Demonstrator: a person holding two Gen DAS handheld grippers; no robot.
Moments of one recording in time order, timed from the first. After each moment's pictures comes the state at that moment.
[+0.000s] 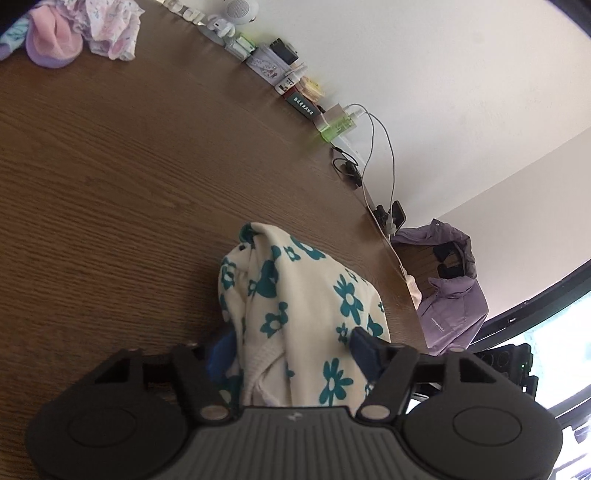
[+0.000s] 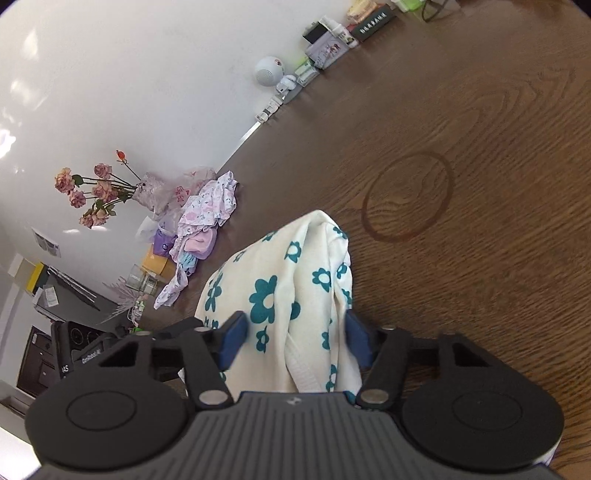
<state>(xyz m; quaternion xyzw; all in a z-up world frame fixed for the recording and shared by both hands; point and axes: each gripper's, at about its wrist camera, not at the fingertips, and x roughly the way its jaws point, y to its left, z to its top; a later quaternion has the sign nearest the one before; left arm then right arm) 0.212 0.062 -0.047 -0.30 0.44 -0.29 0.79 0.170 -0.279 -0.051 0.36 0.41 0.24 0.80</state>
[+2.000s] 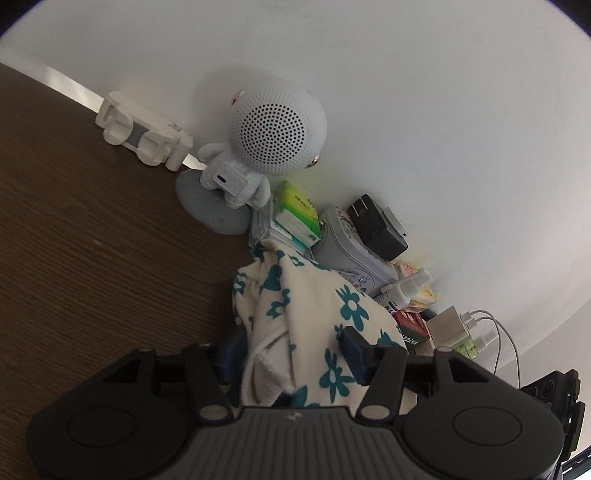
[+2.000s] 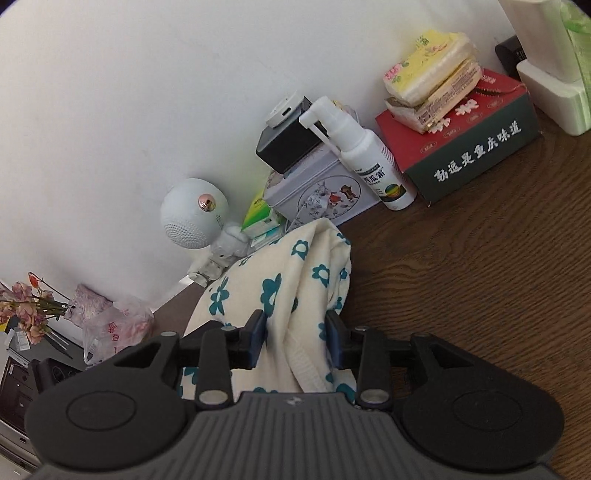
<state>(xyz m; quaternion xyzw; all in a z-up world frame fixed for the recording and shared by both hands) 0.648 0.038 -0.024 -0.29 0.34 -0.17 0.87 0.647 -0.278 -0.059 0.32 0.37 0.21 0.85</state>
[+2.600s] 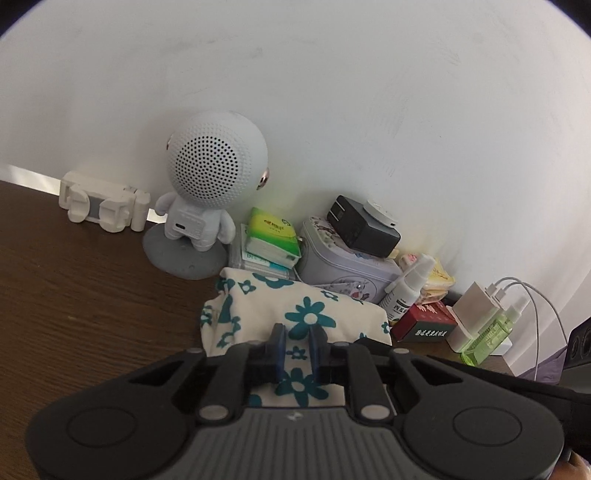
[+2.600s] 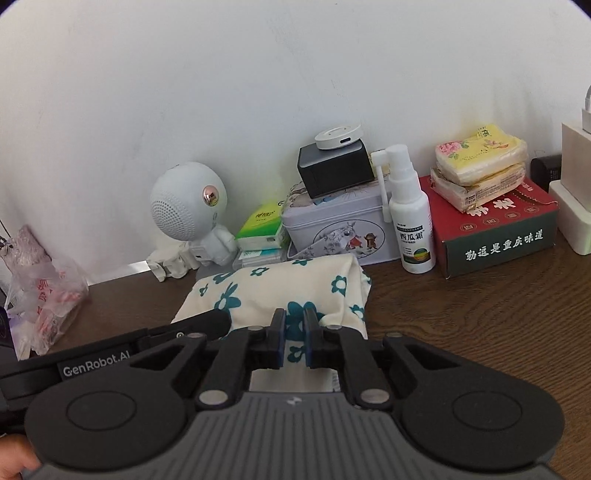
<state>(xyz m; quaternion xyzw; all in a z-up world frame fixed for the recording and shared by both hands) 0.661 -0.006 -0.024 -0.17 0.30 -0.16 0.93 0.659 -0.221 -0.046 0.16 0.33 0.15 0.92</state>
